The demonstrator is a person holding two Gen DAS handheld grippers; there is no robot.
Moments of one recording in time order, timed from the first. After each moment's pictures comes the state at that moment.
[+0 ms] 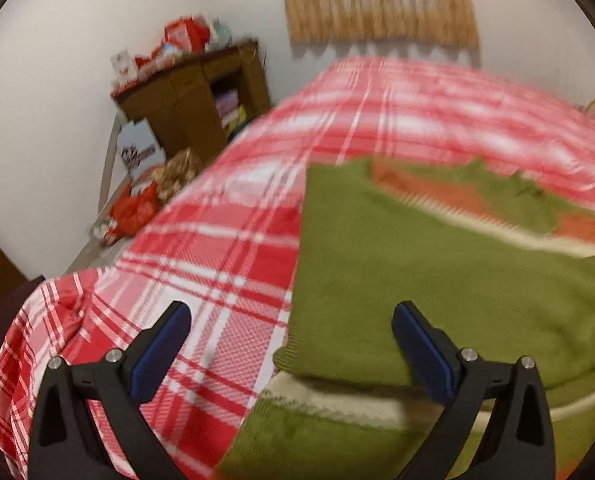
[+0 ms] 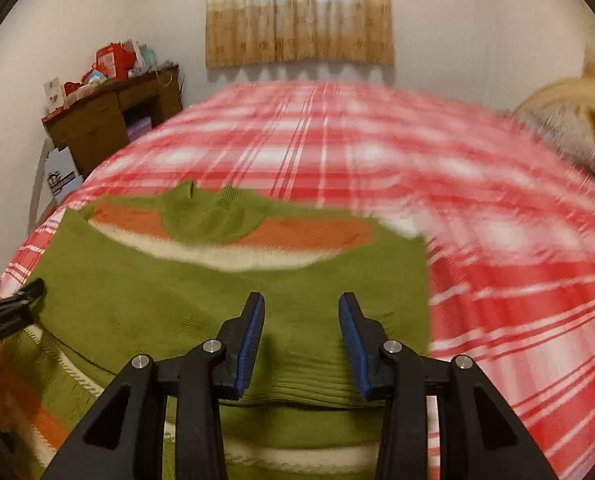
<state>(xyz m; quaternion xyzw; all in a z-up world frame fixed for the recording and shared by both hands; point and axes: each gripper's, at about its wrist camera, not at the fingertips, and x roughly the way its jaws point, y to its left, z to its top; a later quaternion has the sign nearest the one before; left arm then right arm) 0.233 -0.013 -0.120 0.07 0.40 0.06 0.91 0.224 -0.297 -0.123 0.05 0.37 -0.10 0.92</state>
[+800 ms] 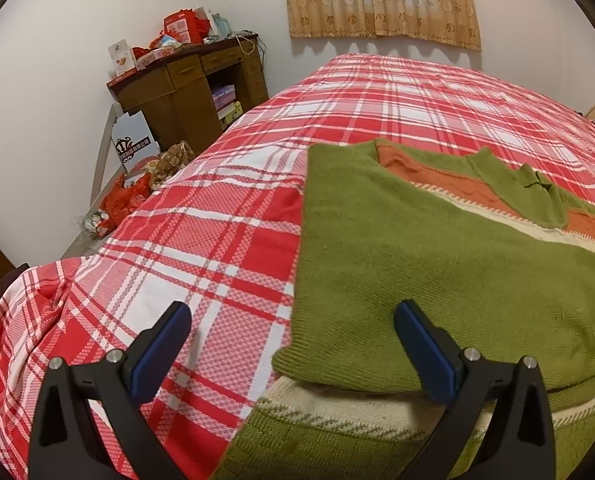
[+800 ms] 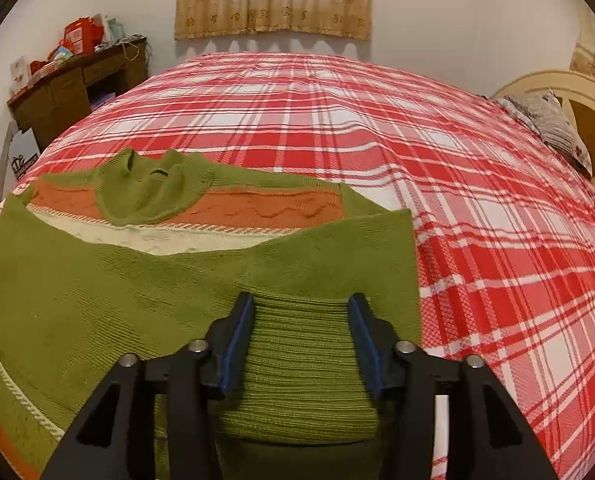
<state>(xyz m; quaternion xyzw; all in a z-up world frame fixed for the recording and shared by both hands) 0.228 -0.011 -0.128 0.05 0.38 0.04 0.92 0.248 -0.321 -0.144 0.03 0.41 -0.17 0.90</state>
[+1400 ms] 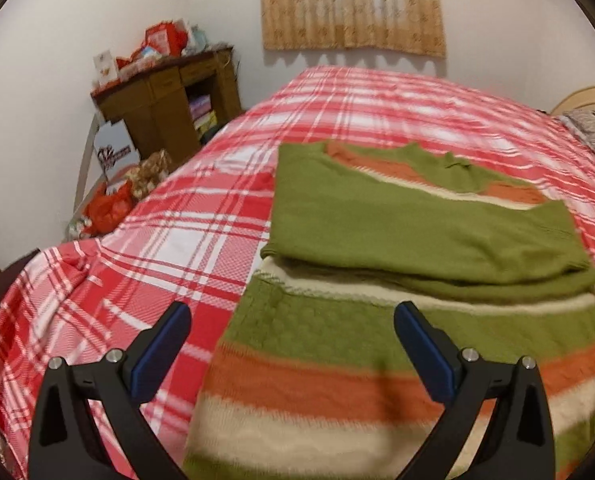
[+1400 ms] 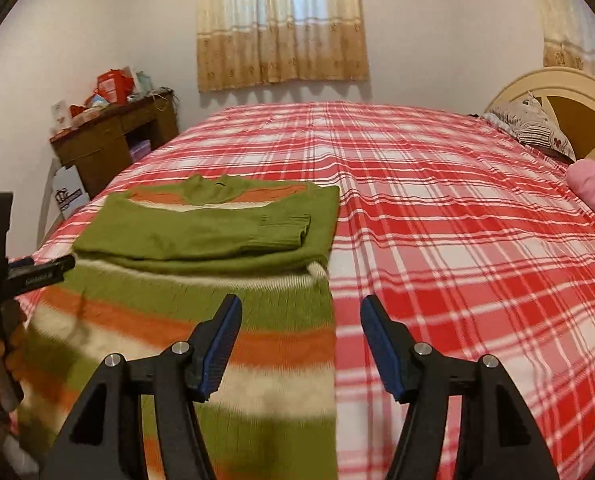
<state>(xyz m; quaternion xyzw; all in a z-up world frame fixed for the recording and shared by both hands) 0.124 -0.018 -0.088 0.05 0.36 -0.02 0.93 0.017 -0.300 -0.077 0.06 0.31 -0.12 0.94</state>
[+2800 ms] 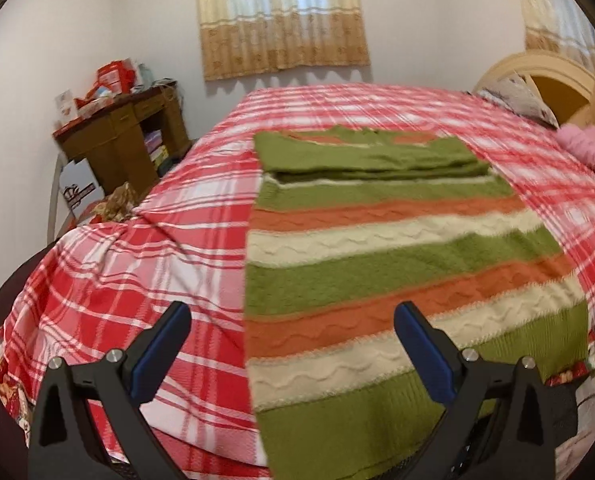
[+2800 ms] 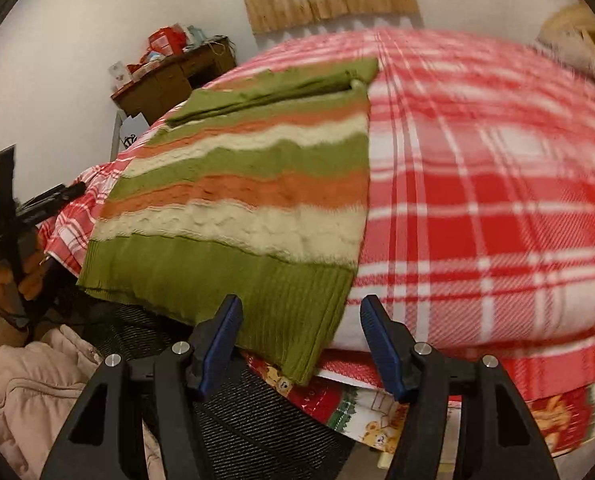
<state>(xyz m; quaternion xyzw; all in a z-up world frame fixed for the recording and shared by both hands) -0.023 0.062 -0.083 0.09 0.32 -0.14 0.93 -0.135 -0.286 -0.166 0.13 0.41 0.02 0.90</state>
